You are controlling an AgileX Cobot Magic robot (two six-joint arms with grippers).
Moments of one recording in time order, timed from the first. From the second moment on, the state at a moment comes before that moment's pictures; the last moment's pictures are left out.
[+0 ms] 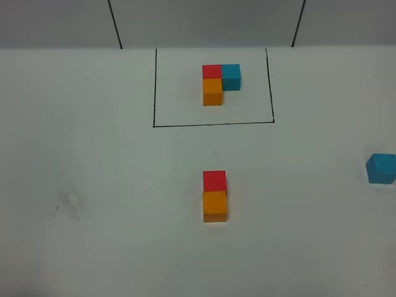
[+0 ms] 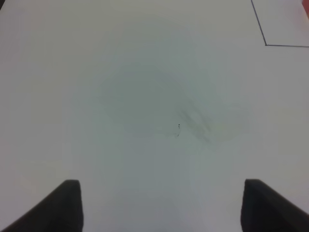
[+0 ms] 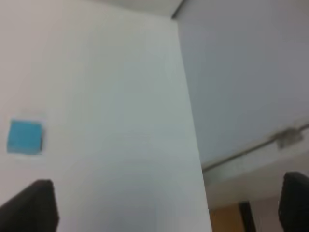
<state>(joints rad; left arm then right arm) -0.05 -0.01 -0.50 0.06 1.08 -0.11 0.27 0.70 -1.02 -0.58 1.22 0.20</state>
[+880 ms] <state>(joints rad) -0.05 -0.01 -0.50 0.06 1.08 -0.11 -0.08 1.10 -0.96 -0.17 1.07 0.02</state>
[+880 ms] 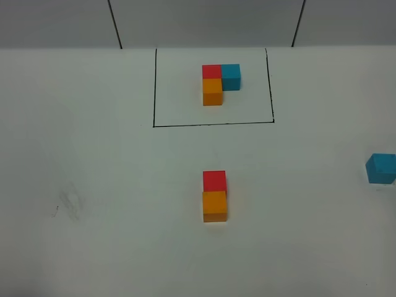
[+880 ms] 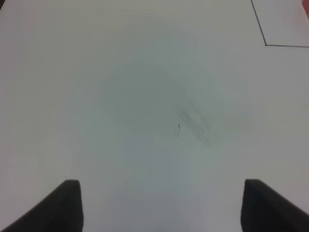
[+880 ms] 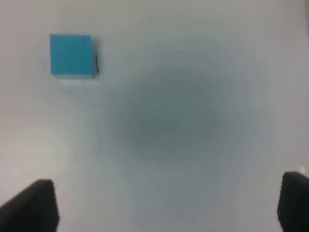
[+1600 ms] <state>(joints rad) -0.05 -0.01 -0.50 0.06 1.08 -0.11 -0.08 1.51 -0.96 -0.06 0.78 0.02</state>
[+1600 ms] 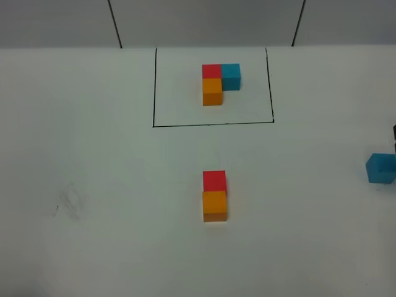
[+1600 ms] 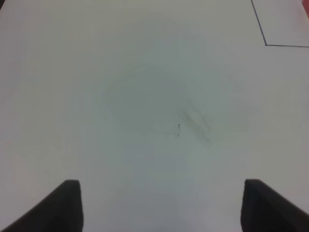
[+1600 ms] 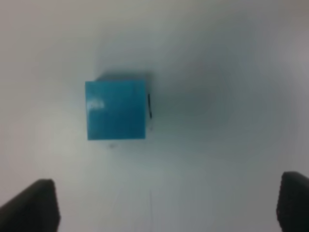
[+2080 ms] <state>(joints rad) -0.05 -0.01 -0.50 0.06 1.08 -0.11 -0.08 1.60 -0.91 -0.03 0.62 0.02</state>
